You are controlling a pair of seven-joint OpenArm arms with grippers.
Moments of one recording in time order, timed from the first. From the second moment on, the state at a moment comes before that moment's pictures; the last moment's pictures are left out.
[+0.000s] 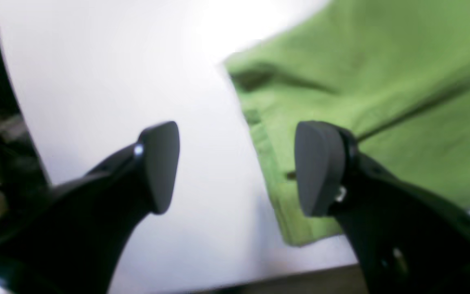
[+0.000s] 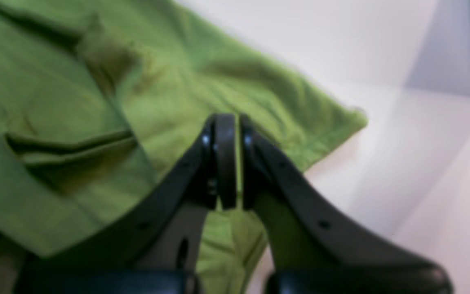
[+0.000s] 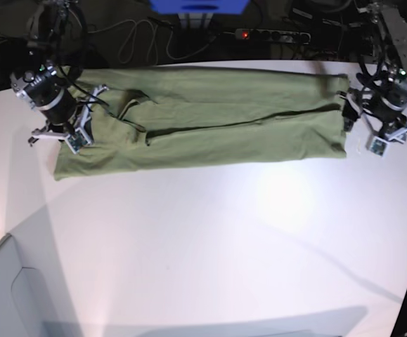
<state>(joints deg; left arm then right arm) 21.3 -21.4 -34.5 115.9 -21.6 -36.1 61.8 -19.8 7.2 18.3 114.3 -1.6 46.6 -42.2</state>
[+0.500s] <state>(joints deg) 16.1 -15.3 -44.8 95.6 -36.4 -35.8 61.6 -22.8 7.1 19.7 114.6 -1.4 46.5 -41.5</state>
